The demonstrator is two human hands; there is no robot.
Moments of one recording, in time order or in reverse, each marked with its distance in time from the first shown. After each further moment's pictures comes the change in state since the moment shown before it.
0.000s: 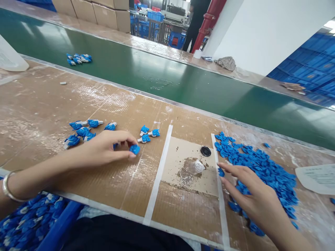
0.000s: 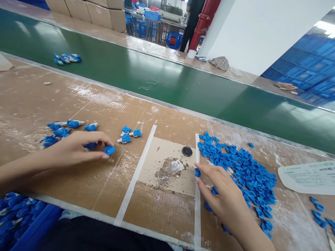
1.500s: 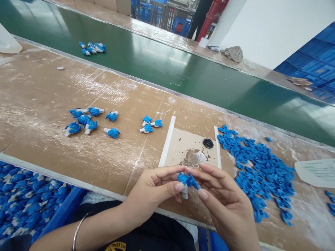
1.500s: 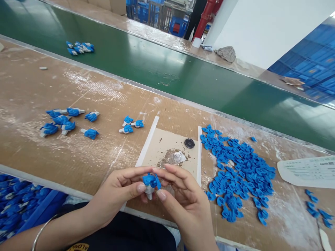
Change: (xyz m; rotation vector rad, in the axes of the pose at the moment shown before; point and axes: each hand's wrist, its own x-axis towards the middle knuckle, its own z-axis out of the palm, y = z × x) left_hand -0.035 0.079 0.136 -1.447 -0.023 -0.215; right_hand 0.011 -0.111 0.014 1.227 0.071 0.469
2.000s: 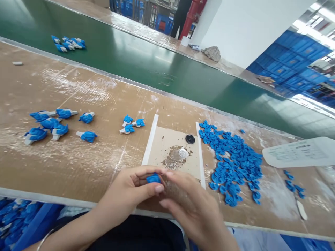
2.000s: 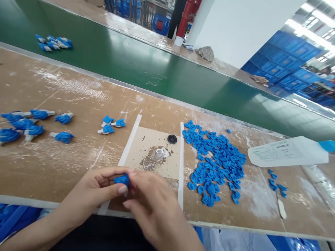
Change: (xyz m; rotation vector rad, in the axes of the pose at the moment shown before) left_hand 0.005 0.014 -0.012 0.323 0.044 -0.090; right_hand -0.003 -0.005 -0.005 -0.703 -0.108 -0.323
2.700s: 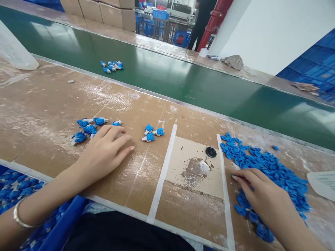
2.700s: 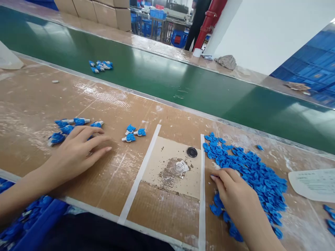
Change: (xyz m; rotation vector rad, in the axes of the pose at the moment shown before) left_hand -0.003 0.060 -0.117 1.897 0.409 0.757; right_hand -0.010 0.122 -0.070 -0.795 -0.035 -0.027
